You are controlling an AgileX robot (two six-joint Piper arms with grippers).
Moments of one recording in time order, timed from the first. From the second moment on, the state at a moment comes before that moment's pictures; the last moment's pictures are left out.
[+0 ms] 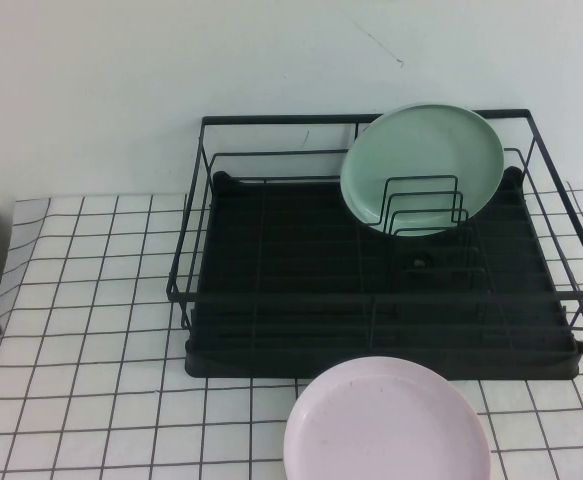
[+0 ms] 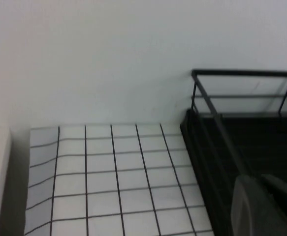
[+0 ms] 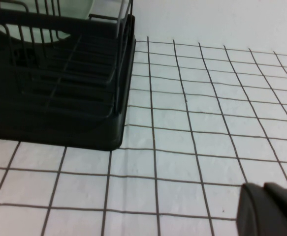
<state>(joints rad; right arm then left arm) -0.04 -0.01 0.02 0.01 0.41 -0.16 -0.09 0.66 -0.58 -0.30 0.25 0.12</state>
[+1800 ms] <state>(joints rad) -0.04 -0.01 0.02 0.01 0.41 -0.16 -0.52 2.09 -1.76 -0.46 0.22 0.81</state>
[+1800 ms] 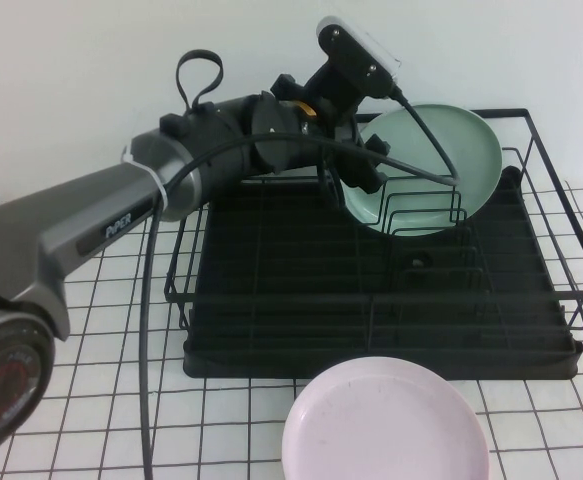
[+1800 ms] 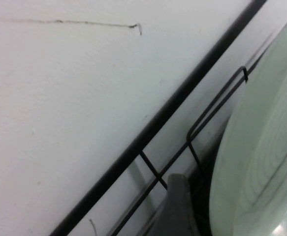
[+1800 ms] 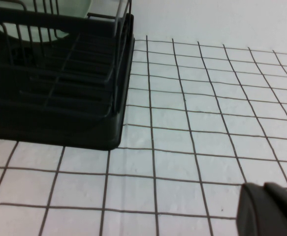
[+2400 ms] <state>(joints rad) -0.04 -0.01 0.02 0.01 0.41 -0.16 -0.53 2.20 -1.77 -0.49 0.08 0.82</state>
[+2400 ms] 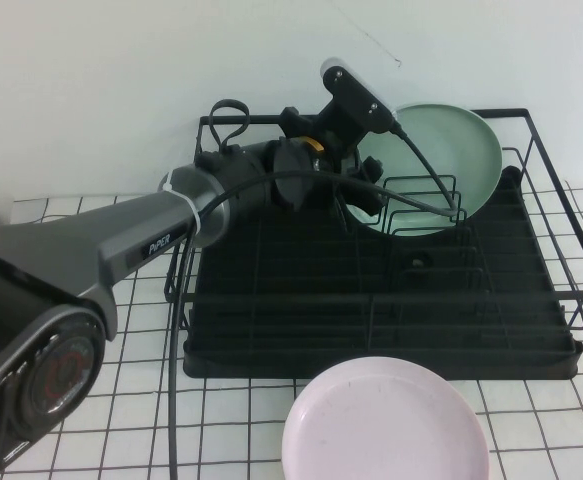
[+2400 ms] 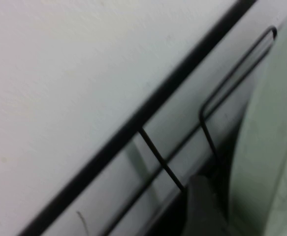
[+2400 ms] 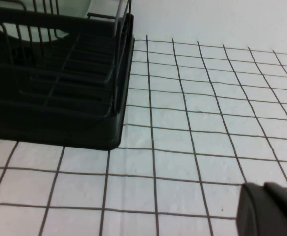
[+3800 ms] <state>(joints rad) -0.04 -0.01 0.02 0.01 0.41 -0.16 -0.53 1.77 -1.77 -0.45 0.39 0.81</state>
